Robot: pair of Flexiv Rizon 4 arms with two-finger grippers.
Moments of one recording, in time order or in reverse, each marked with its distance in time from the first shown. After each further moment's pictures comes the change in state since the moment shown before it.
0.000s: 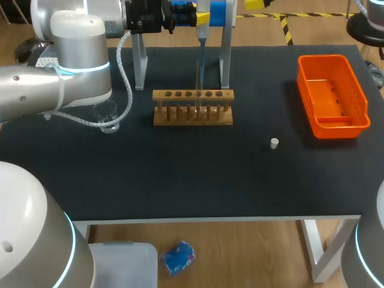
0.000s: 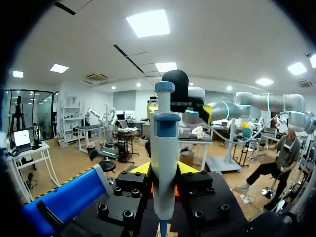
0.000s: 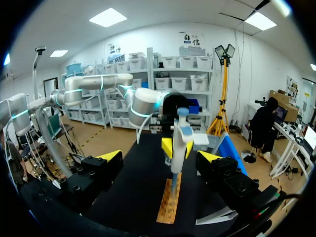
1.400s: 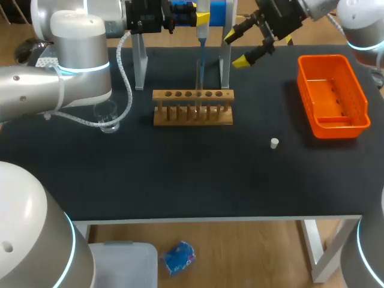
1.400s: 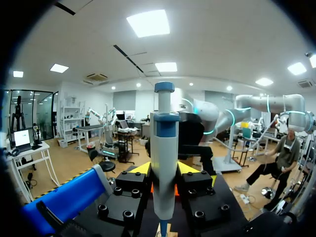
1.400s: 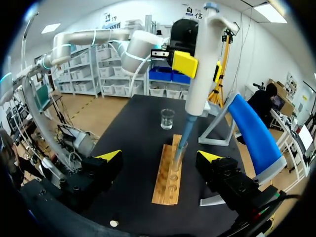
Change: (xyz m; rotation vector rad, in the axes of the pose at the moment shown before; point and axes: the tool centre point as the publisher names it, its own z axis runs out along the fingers) left arm 0.000 0.000 0.000 0.000 0.000 0.000; right arm 0.008 -0.121 0.064 0.256 -0.081 -0.059
